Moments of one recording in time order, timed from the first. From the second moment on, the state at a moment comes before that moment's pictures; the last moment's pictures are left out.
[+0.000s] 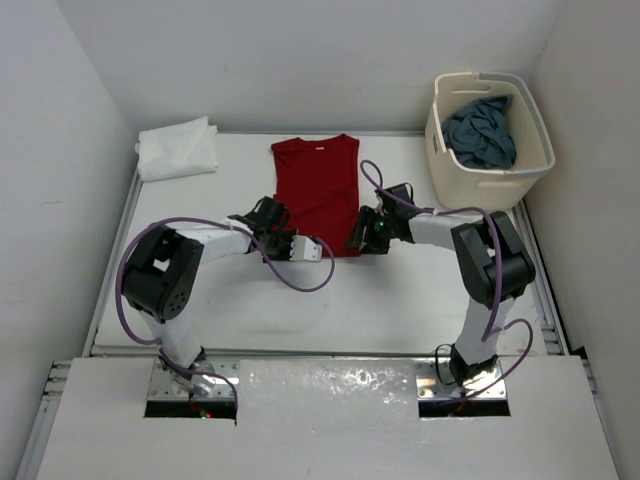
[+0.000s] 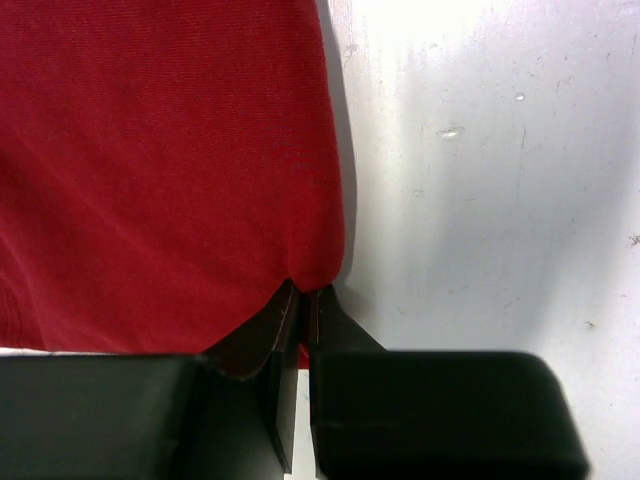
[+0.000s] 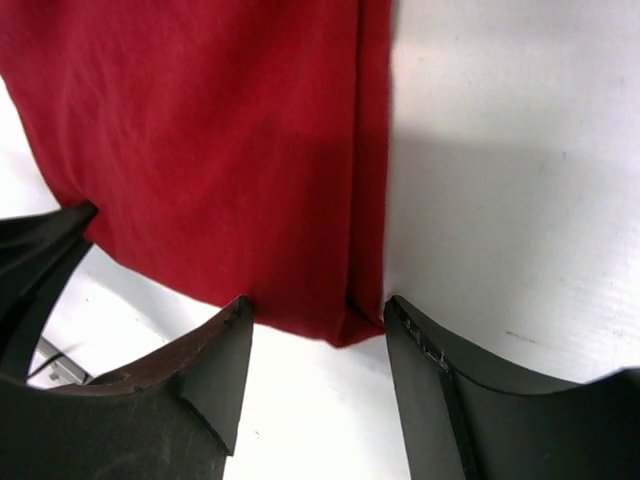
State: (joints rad) left arm -0.47 1.75 0.95 -0.32 0.28 1.19; right arm 0.35 1.87 0.97 -0.08 -0.35 0.62
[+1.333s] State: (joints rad) left arm -0.46 1.29 1.17 -1.12 0.48 1.07; right arm 0.55 1.24 0.88 -0.66 -0.43 0.55
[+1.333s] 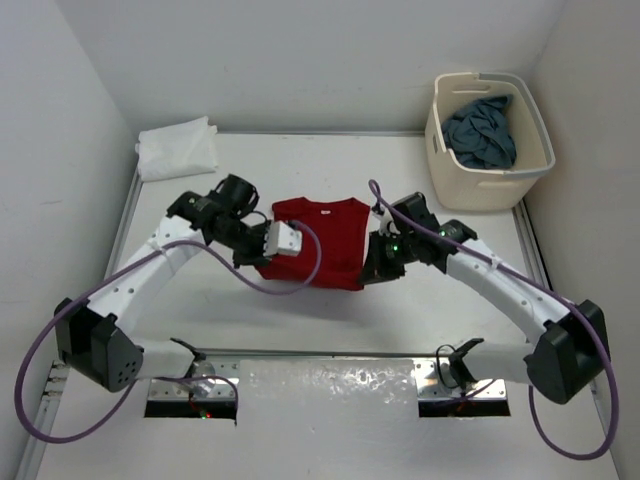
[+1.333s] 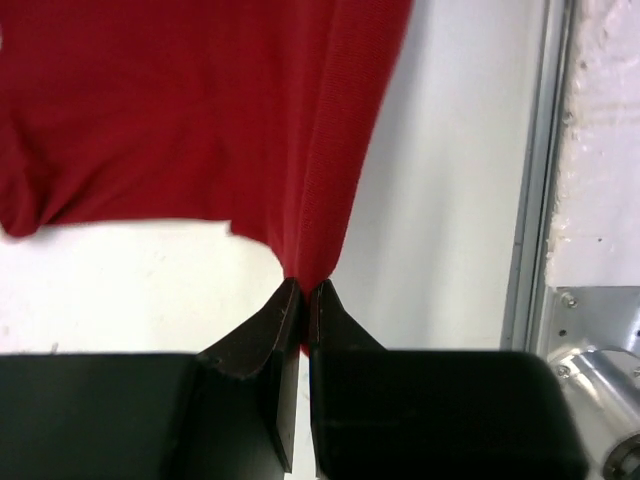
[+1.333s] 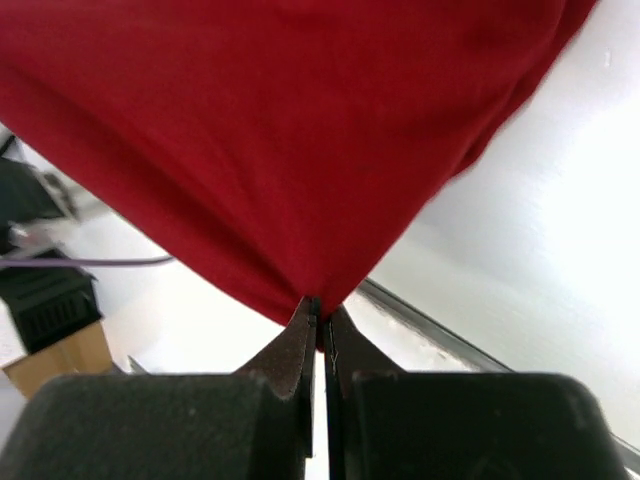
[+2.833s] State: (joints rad) left arm -0.27 2.30 1.98 -0.60 0.19 0.48; right arm 0.19 2.20 1.74 -0.54 -0.10 0.51
